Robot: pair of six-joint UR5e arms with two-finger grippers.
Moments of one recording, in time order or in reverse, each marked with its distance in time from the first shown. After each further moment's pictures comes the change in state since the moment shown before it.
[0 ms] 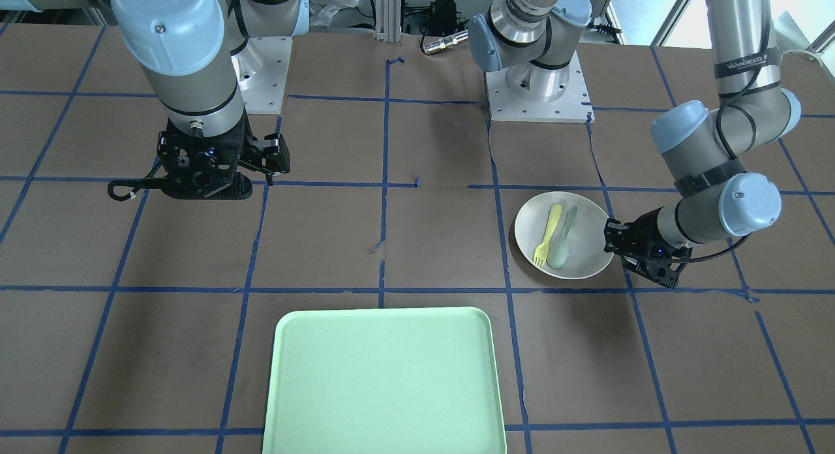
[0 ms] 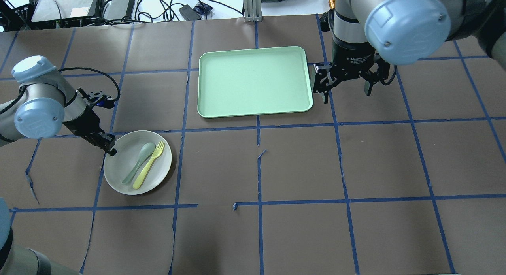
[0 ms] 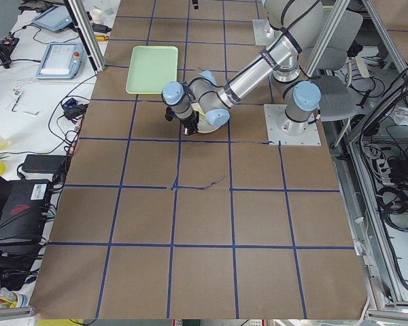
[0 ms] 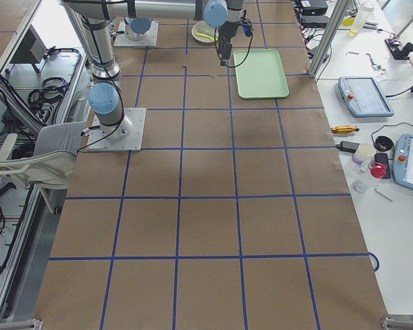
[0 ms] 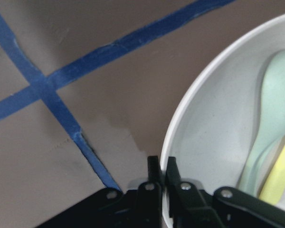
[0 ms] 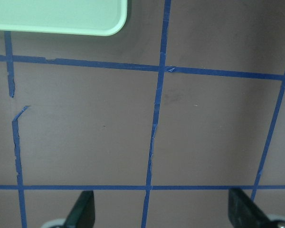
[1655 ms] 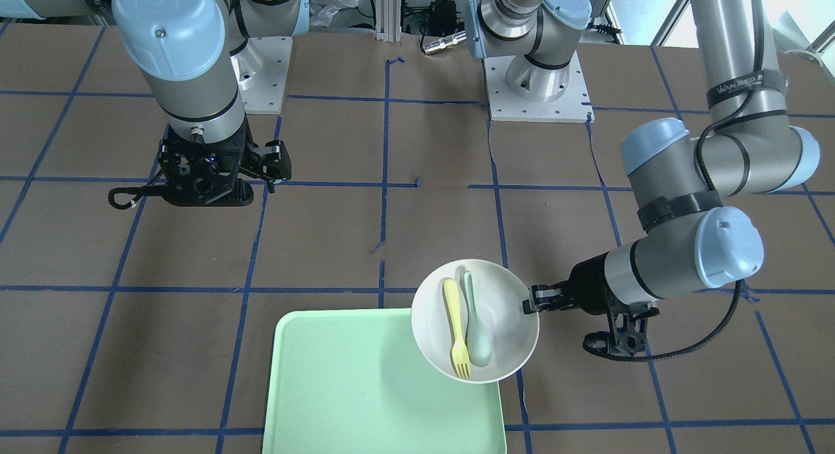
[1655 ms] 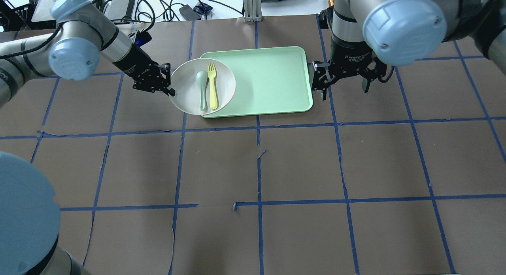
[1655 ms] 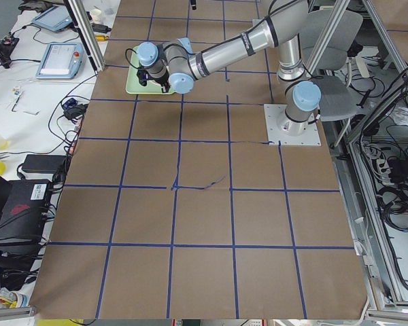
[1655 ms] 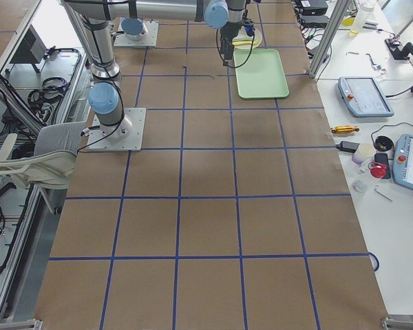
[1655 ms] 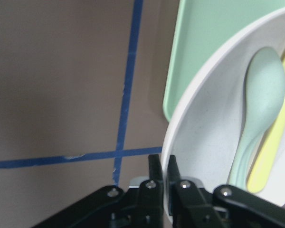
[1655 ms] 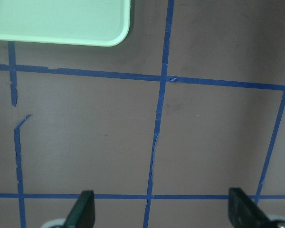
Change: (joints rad) left arm -0.275 -0.131 0.360 -0.094 -0.416 -0.727; right arm 0.000 0.011 0.003 -0.028 0.004 -0.007
